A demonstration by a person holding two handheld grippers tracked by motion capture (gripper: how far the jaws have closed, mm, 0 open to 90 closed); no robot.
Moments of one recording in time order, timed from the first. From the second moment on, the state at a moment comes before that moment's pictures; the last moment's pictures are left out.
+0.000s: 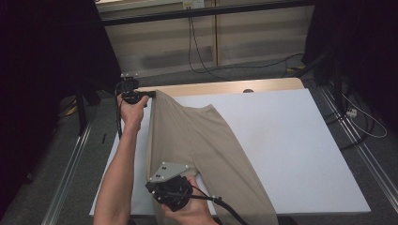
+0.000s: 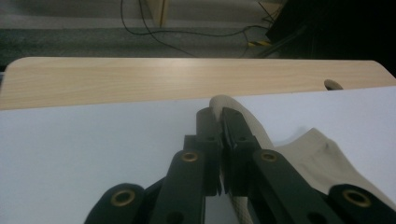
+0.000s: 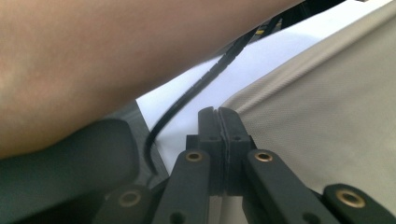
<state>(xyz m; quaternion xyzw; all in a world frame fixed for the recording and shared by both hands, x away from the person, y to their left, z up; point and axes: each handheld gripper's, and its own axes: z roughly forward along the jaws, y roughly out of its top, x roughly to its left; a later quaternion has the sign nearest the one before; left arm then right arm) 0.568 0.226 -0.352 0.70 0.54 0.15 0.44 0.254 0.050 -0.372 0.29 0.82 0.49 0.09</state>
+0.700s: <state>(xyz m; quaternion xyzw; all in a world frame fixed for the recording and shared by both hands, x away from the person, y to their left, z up) 0.572 0.184 -0.378 0.72 0.53 0.15 0.42 0.252 -0.012 -0.390 0.35 0.79 0.49 0.09</state>
